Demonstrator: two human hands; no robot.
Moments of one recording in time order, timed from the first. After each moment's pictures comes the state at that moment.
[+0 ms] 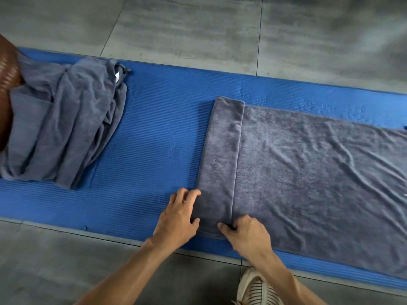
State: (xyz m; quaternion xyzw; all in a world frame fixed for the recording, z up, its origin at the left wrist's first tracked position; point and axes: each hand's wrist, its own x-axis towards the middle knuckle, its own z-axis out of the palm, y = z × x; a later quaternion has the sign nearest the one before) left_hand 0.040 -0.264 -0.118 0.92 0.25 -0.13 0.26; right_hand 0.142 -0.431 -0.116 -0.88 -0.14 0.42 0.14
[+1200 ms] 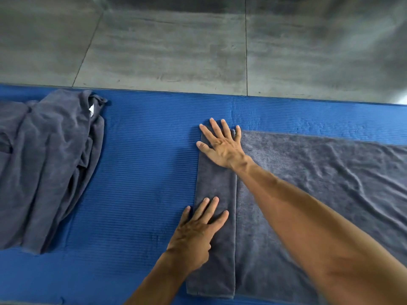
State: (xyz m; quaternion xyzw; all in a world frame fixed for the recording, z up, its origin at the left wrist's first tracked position) left_hand 0.137 -0.236 -0.122 0.94 0.07 -0.27 0.18; right_hand 0.373 -0.230 -0.157 -0.88 -0.40 0.24 0.05
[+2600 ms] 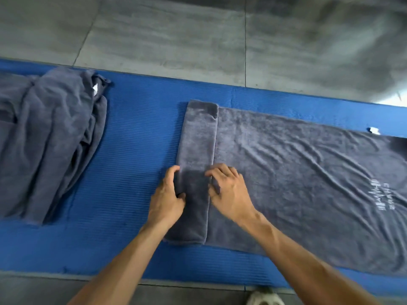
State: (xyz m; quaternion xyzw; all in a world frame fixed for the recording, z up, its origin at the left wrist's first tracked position) left_hand 0.111 -0.197 -0.118 0.81 0.41 -0.06 0.41; right_hand 0.227 -0.333 -0.130 -0.87 -0.41 0.13 0.23
